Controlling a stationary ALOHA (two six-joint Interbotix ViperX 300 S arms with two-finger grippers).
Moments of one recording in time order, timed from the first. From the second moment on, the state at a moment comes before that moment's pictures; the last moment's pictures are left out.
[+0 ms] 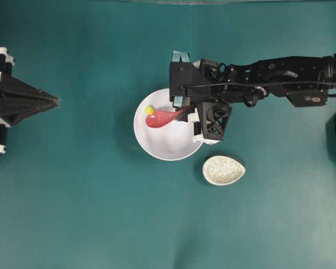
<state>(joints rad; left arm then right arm) 0.01 -0.97 1.18 0.01 -0.20 0.00 -0.15 0.07 0.50 0.31 0.33 -0.38</state>
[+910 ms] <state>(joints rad) 0.01 -0.97 1.18 0.01 -0.20 0.00 -0.15 0.05 0.50 0.29 0.31 -0.38</state>
